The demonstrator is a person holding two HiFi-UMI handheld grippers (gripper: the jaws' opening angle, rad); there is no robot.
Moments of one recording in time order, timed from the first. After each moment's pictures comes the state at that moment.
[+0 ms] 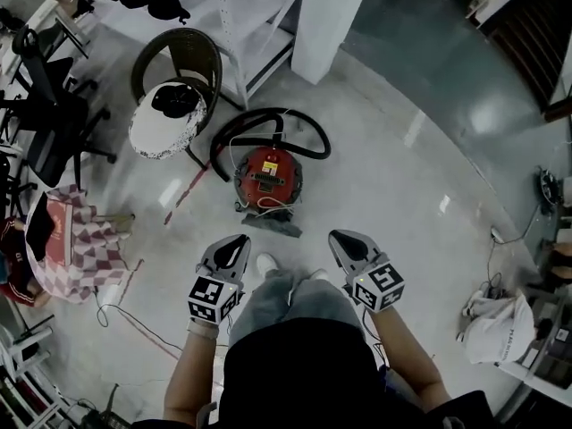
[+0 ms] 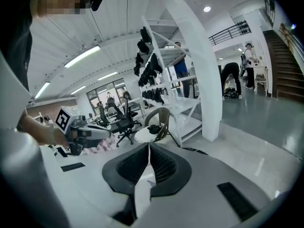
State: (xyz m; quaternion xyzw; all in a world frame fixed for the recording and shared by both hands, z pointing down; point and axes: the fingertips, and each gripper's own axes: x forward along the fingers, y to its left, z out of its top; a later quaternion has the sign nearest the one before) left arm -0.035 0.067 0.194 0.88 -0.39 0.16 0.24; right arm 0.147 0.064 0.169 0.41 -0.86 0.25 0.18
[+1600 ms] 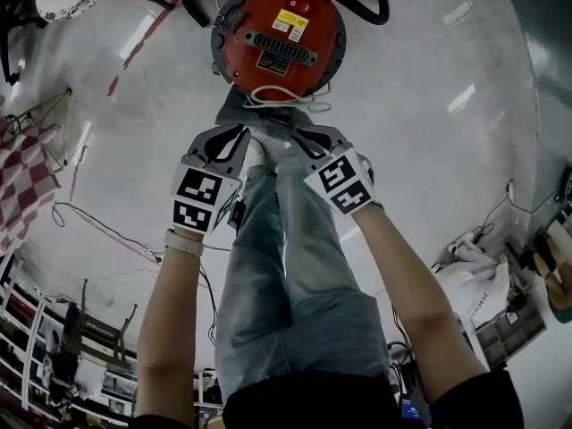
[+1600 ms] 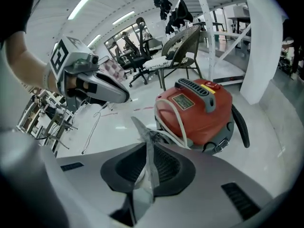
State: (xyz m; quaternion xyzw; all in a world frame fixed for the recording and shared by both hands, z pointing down) left arm -0.006 0.019 0.607 0.81 -0.35 0.29 0.37; right arm 0.074 0.040 0.641 0.16 -0.84 0.29 0.44
